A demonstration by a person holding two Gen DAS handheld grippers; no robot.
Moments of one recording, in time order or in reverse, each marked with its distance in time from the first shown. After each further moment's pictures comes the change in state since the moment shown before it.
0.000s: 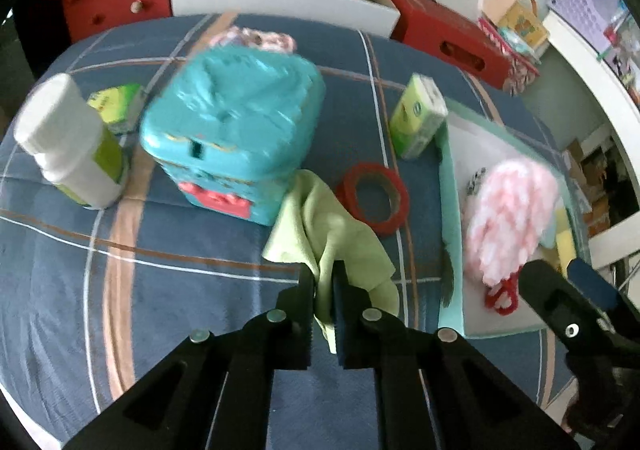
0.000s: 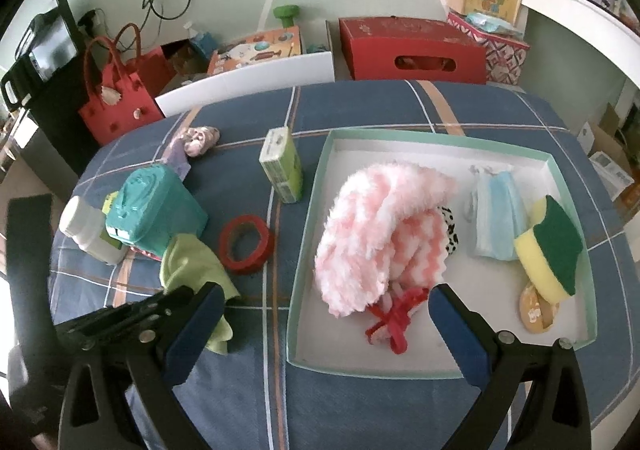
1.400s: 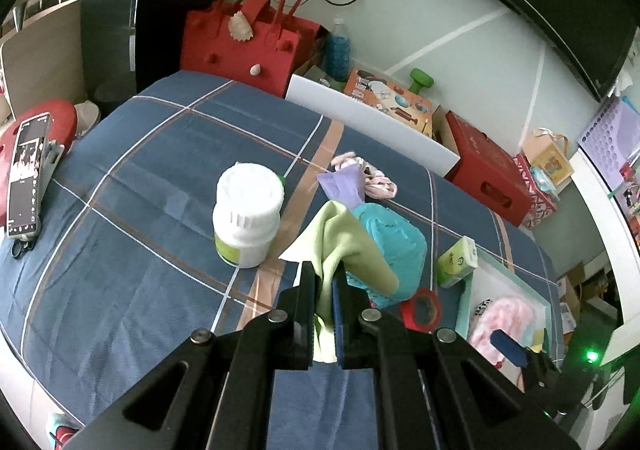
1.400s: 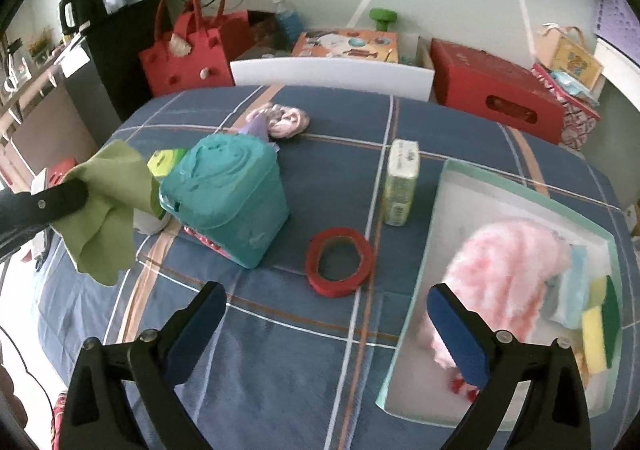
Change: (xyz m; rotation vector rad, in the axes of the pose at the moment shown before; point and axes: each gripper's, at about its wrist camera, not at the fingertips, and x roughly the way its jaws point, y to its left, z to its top) left arm -0.097 0.095 0.011 -0.279 -0.298 0.036; right arm 0.033 0.080 0.000 -0.264 -0.015 0.094
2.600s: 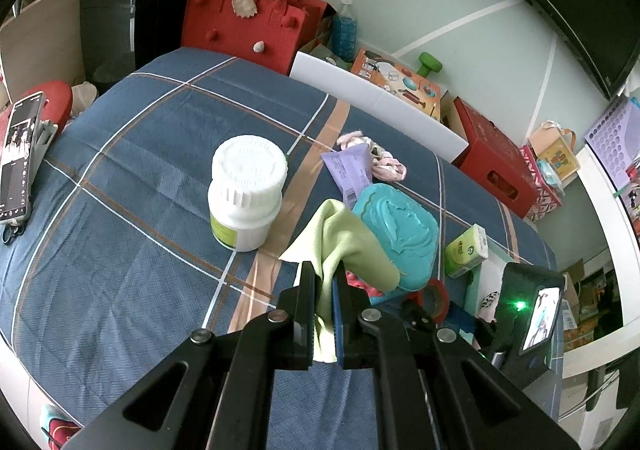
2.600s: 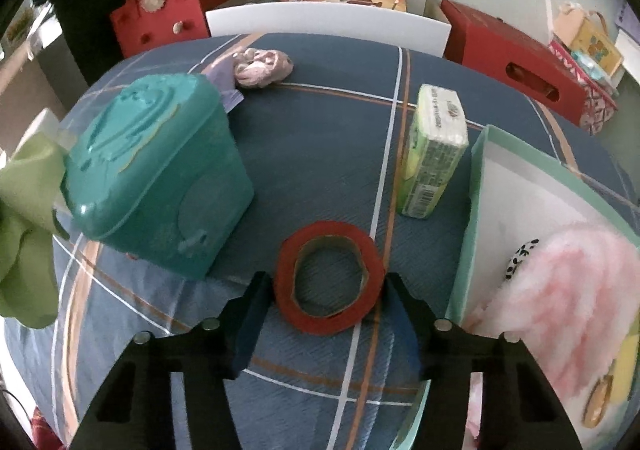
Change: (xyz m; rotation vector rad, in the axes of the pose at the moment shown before) left arm 0.019 0.004 -0.004 -0.018 0.060 0.000; right arm 0.086 -0.001 0.008 -0.032 0.126 -0.055
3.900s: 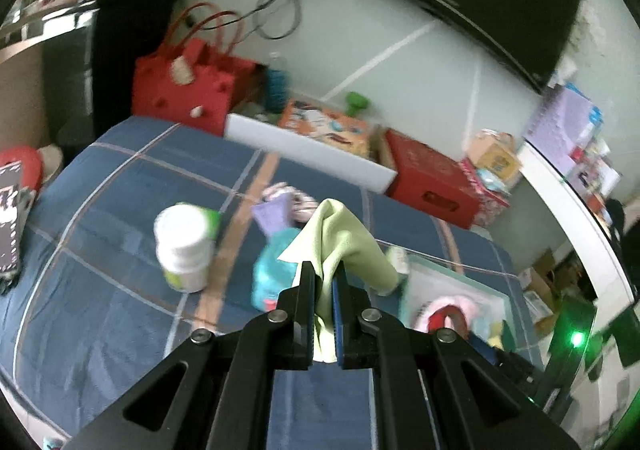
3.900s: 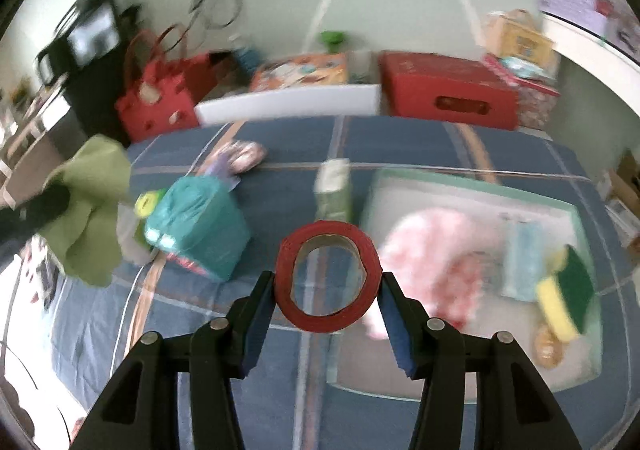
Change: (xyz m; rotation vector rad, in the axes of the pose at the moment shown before) left arm -0.060 -0.054 -0.006 0.158 -0.165 -0.165; right arm -0.133 -0.056 -0.035 0.211 -0.212 0.001
